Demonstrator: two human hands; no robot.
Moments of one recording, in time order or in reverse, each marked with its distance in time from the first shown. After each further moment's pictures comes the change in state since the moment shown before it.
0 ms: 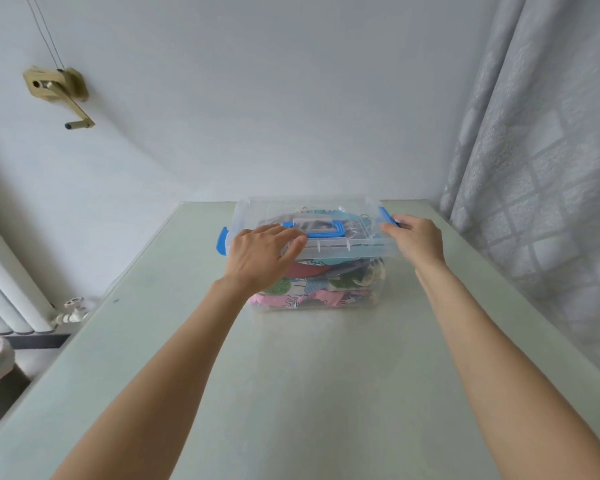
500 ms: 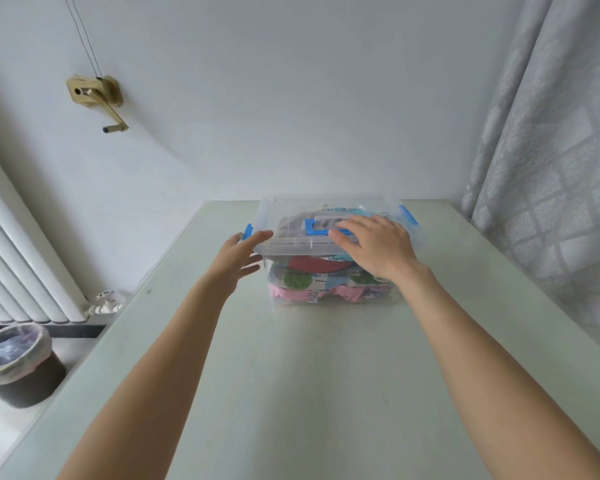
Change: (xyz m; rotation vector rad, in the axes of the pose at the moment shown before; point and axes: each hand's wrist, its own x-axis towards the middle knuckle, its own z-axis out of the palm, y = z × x) left_hand -0.024 -0.053 -0.018 -1.217 -0.081 -0.884; right_hand -0.044 -0.045 0.038 -0.660 -0.345 -0.573
